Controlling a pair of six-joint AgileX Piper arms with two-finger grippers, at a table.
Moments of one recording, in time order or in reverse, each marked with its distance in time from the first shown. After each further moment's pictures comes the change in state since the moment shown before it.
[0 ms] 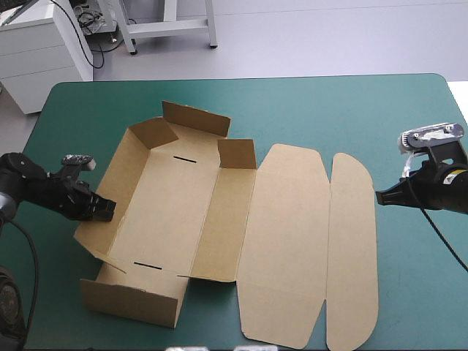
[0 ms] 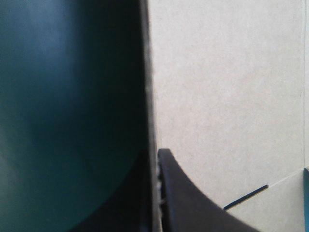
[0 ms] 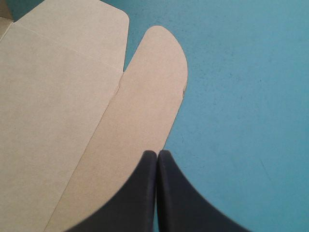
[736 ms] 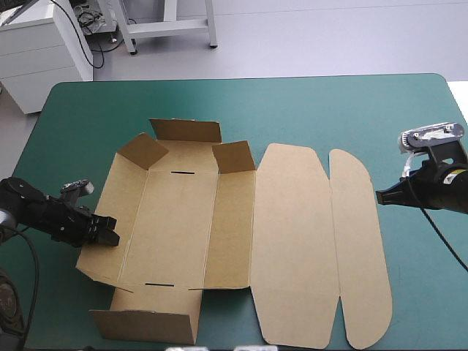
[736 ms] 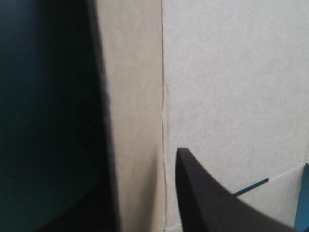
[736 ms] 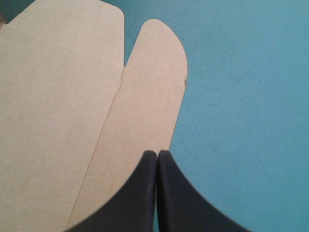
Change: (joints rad) left arm 0.079 0.000 0.181 -0.055 0.007 -0.026; right arm 0.000 0.000 0.000 0.000 -0.003 0.000
